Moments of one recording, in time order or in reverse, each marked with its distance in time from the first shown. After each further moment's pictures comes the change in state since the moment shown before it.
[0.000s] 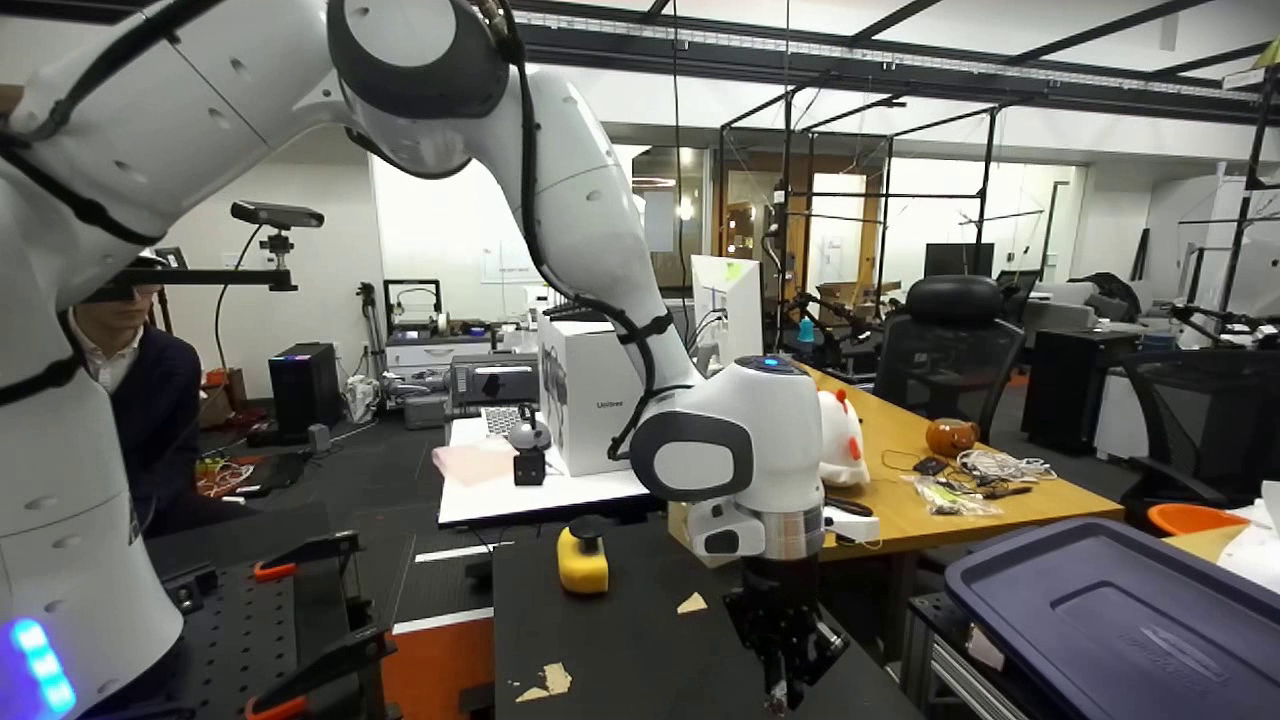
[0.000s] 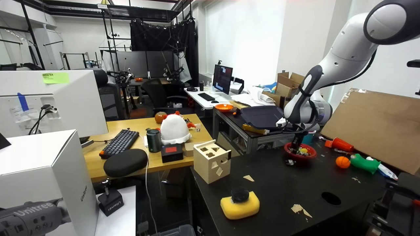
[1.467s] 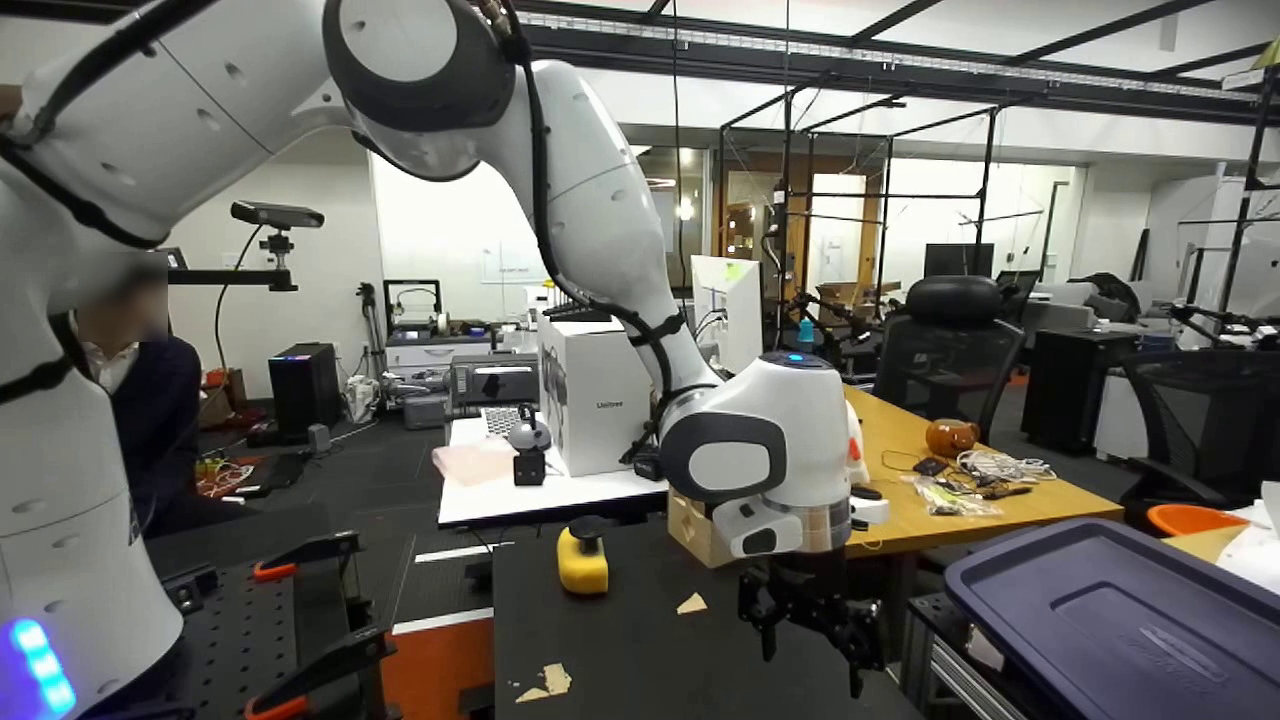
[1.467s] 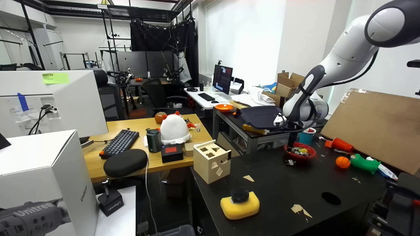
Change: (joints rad) arm -0.107 0.024 0.094 0.099 -0.152 -0.013 -0.081
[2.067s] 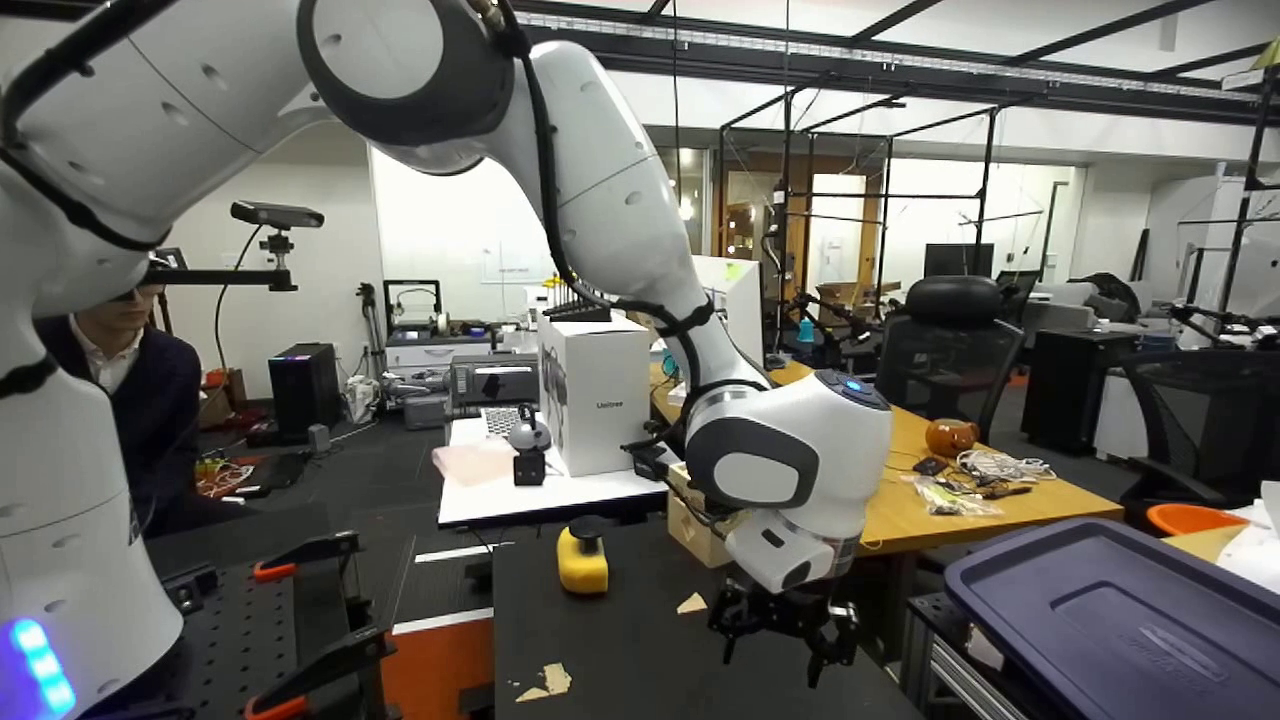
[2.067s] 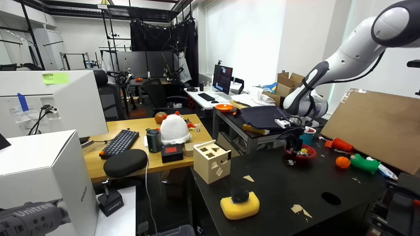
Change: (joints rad) arm -0.163 0.018 0.143 0.089 0.020 -0.288 -0.536
